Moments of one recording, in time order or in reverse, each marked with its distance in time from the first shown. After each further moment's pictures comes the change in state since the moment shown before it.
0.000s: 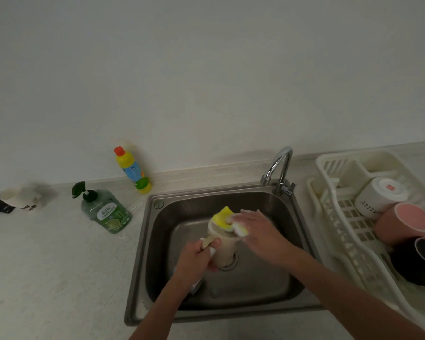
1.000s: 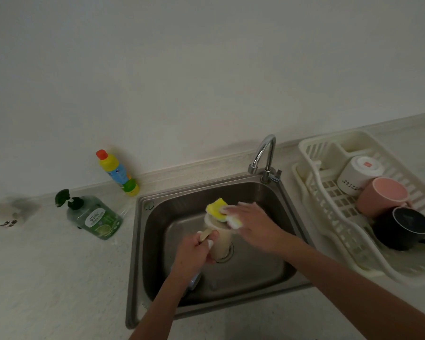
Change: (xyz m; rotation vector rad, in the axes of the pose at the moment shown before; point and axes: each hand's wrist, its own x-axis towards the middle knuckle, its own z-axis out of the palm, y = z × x) left_hand -0.001 0.004 0.003 -0.040 -0.048 0.001; right_hand -0.009 -0.009 0.002 -0.069 -0.048 0.078
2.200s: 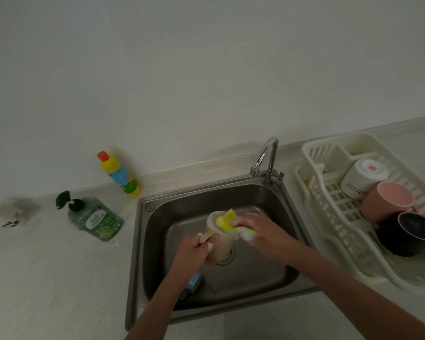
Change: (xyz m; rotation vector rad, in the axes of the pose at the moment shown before) left_hand 0.013 -0.006 -0.005 0.017 -0.047 -0.013; right_hand -0.013 0.006 -0.005 0.106 -0.011 0.099
